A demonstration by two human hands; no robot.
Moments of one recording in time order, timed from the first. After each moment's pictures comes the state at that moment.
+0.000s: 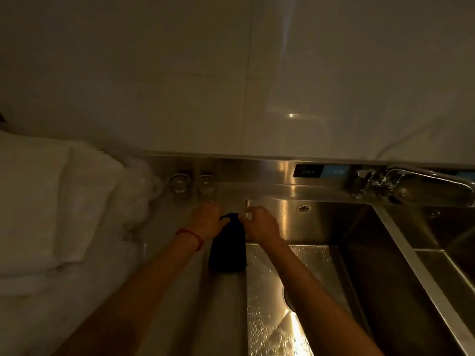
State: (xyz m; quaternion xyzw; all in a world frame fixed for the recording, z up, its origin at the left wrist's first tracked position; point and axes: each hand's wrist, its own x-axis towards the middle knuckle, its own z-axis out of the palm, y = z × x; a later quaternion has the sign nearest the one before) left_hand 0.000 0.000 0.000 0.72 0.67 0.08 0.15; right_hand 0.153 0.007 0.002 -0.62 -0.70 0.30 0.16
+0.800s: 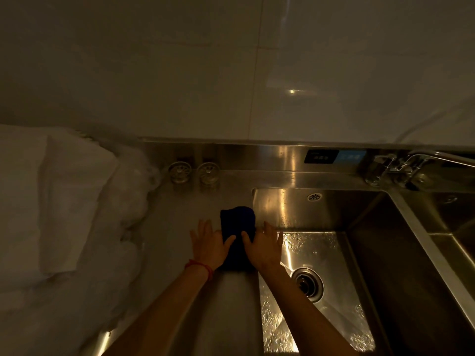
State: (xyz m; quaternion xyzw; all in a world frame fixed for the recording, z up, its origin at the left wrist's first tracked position) left_hand -0.002 -0.024 -0.084 0.61 0.76 0.03 0.22; right_hand 0.135 -0.010 -0.084 -0.70 -0.68 0.24 0.07
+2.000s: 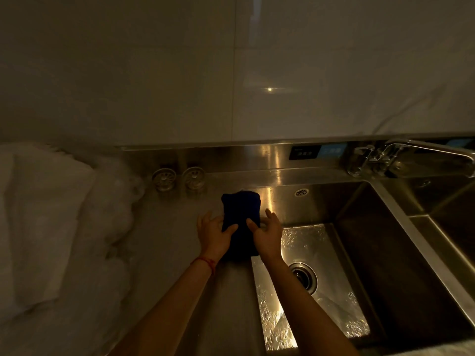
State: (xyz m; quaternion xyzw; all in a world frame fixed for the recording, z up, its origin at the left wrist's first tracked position) left_hand 0.023 0.003 -0.059 0.53 0.73 0.31 0.32; right_hand 0.144 0.006 -0.065 -0.69 -0.47 0.38 0.40
